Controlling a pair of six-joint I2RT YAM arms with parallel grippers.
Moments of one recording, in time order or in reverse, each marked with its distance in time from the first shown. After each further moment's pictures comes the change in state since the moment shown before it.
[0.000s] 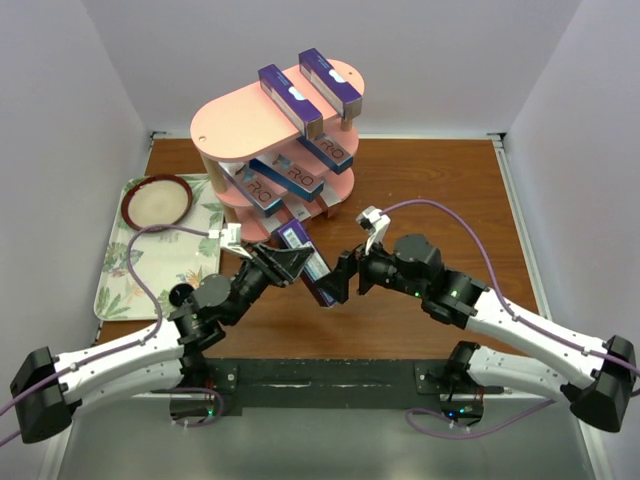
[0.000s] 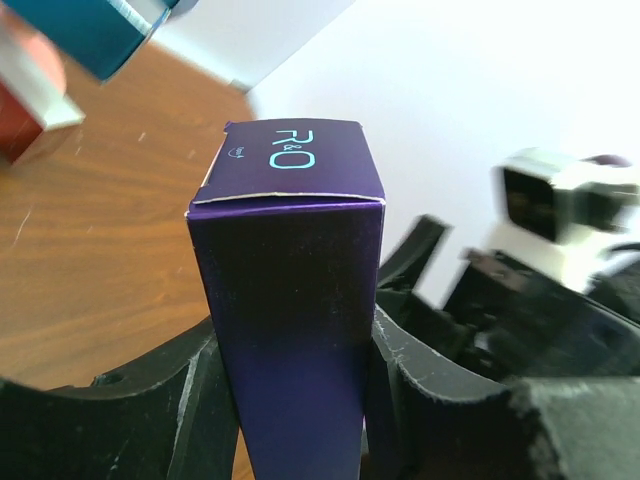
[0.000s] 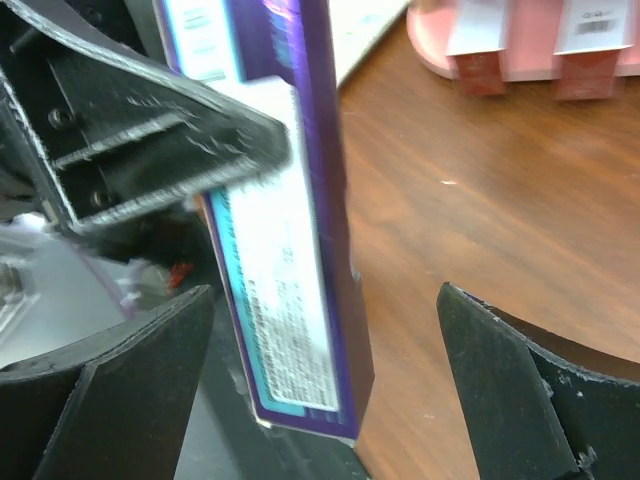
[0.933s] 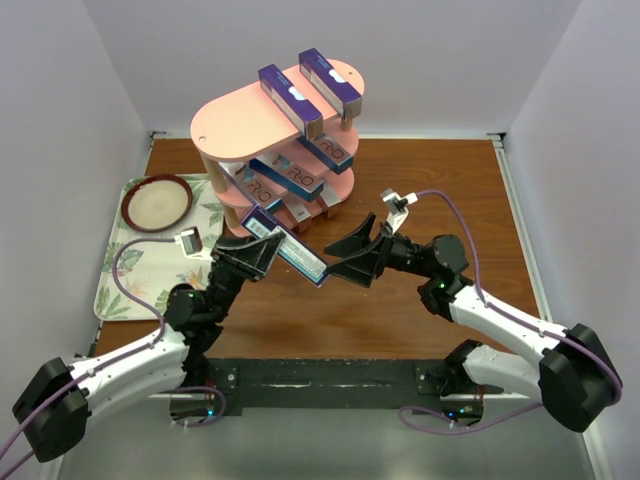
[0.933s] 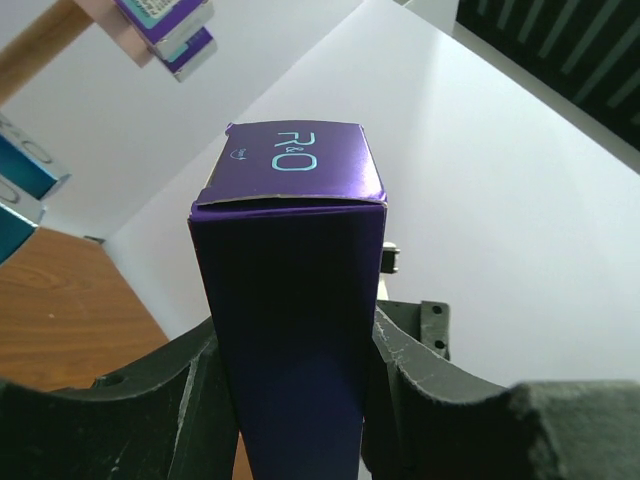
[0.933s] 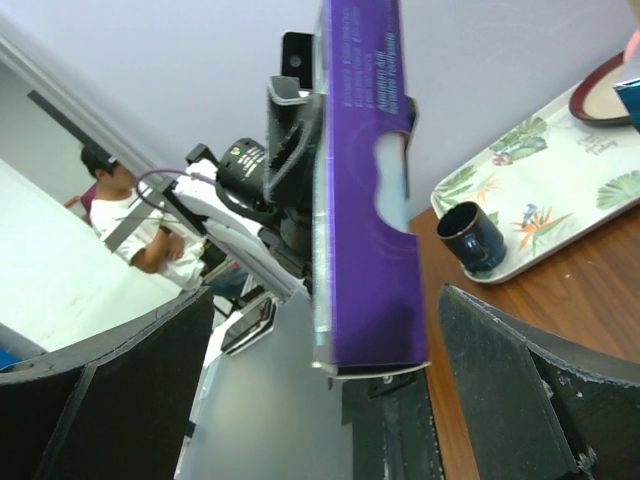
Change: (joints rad) left arm 0.198 -0.021 -0.193 0.655 0.194 -0.028; right arm -0.298 0.125 -0.259 1.058 -0.629 0.520
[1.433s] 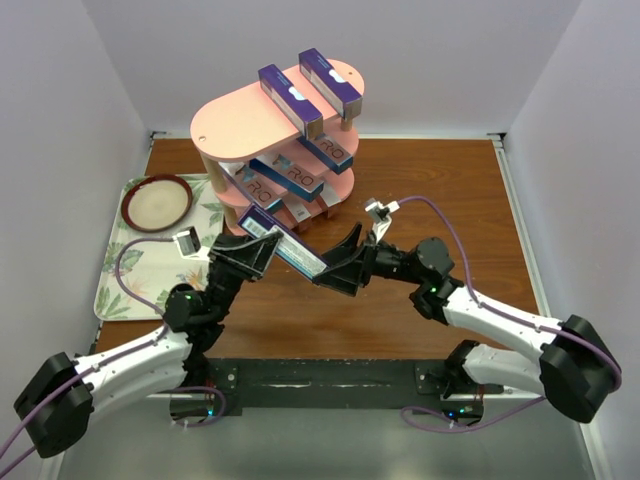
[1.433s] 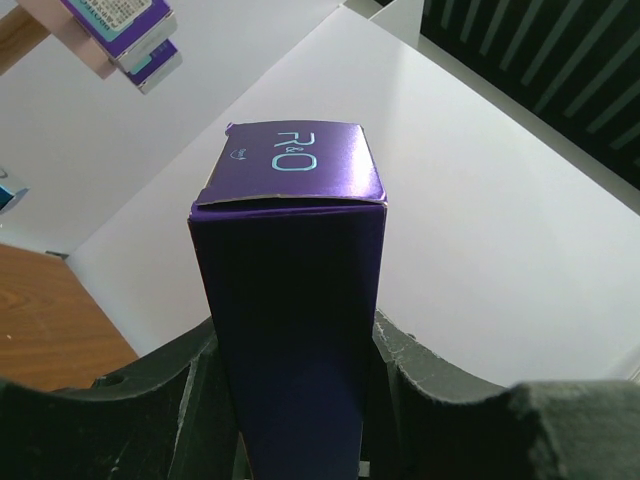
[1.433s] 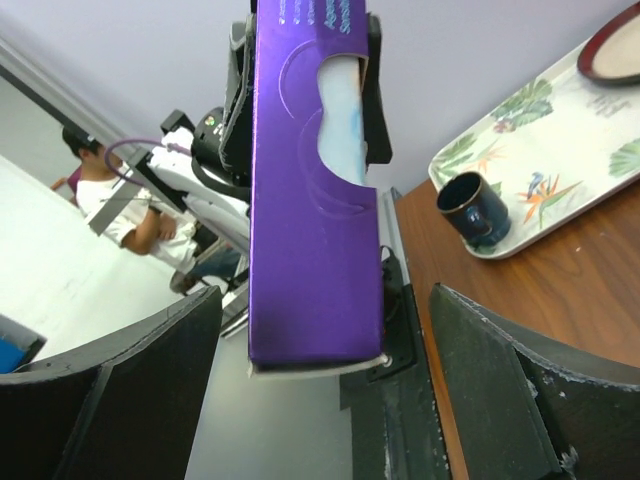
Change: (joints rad) left arm 0.000 0.044 0.000 0.122 0.022 -0.030; right arm 0.108 0.029 0.008 -0.081 0.079 -0.085
